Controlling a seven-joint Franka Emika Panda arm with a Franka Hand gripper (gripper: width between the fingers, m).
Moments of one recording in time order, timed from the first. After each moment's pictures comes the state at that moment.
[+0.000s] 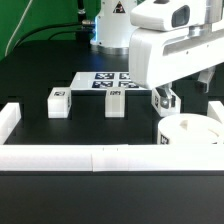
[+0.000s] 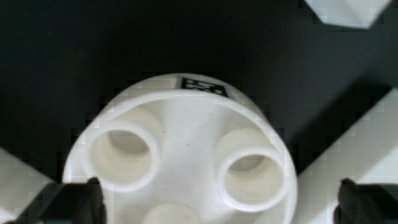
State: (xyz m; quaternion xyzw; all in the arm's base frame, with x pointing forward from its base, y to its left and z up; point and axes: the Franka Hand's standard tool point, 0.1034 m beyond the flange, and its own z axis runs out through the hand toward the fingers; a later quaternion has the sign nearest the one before) arm 0.585 0.081 0.062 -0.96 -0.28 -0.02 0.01
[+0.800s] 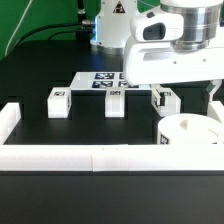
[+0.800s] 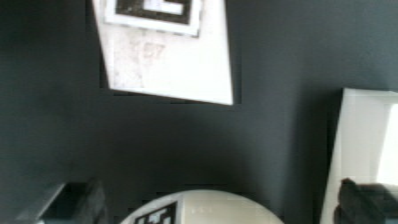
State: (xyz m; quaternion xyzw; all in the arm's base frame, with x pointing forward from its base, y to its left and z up) arm 0.547 0.088 0.038 -1.00 -0.03 0.03 0.01
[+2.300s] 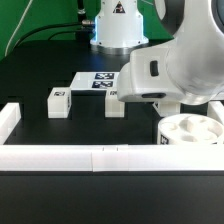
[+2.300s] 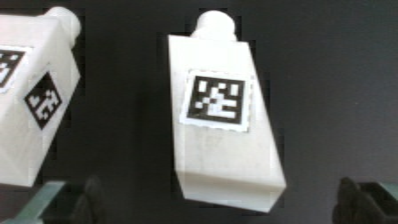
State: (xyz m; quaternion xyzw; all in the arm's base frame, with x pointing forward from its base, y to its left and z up) arm 0.528 0.070 0.026 -0.91 -0.02 0.42 -0.02
